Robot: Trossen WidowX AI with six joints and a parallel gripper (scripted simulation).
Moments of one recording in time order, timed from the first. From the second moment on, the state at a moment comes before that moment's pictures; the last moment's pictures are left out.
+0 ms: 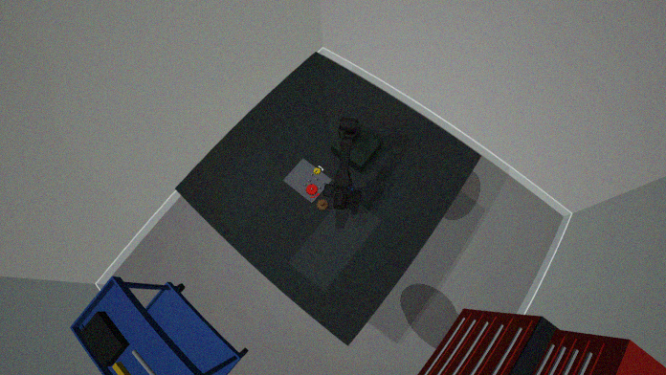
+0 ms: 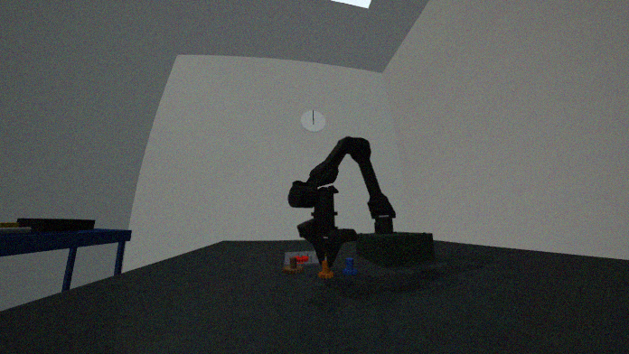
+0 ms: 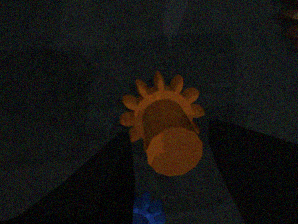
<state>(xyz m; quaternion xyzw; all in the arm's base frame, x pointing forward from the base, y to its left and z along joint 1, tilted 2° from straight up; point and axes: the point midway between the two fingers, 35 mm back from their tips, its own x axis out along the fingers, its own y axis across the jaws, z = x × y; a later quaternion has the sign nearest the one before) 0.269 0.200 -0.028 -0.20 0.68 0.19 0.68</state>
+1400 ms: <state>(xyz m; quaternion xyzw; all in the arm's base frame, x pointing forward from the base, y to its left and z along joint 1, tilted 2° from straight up) 0.276 0.210 0.047 -0.19 0.68 0.18 0.69</state>
